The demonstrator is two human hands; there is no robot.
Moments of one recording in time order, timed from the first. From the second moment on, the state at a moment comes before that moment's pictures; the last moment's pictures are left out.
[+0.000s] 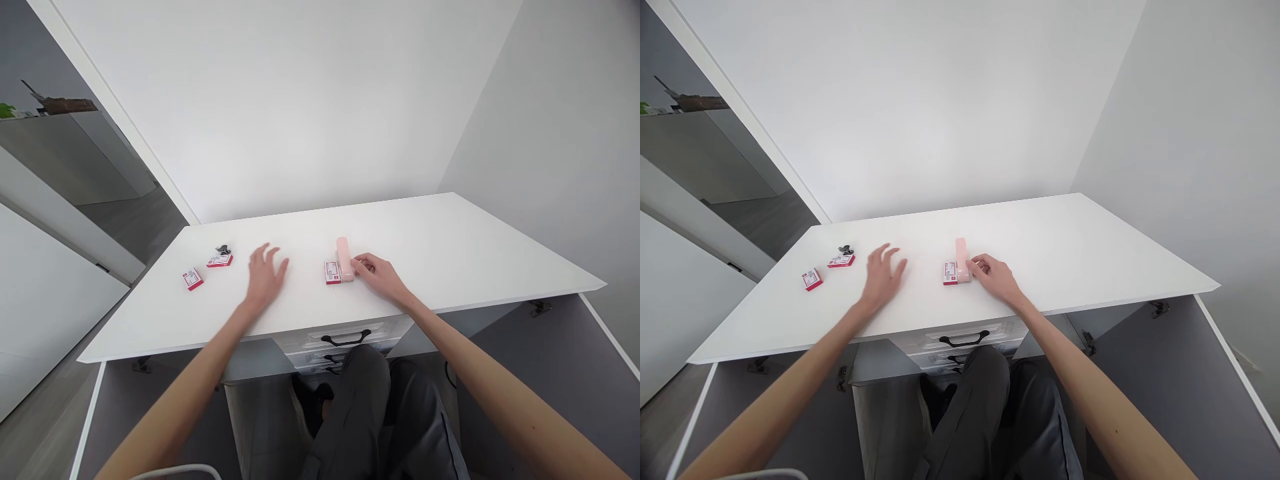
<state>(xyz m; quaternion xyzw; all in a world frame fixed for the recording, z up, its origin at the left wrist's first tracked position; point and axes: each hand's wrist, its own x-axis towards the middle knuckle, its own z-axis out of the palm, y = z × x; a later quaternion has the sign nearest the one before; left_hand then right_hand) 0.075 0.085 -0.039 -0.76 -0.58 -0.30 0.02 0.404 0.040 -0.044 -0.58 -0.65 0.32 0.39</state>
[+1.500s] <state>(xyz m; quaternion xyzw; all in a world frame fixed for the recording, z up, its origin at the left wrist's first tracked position) 0.141 0.064 -0.037 -0.87 -0.42 -0.22 -0.10 0.403 0.048 -0.054 -0.58 -0.65 0.29 0.40</state>
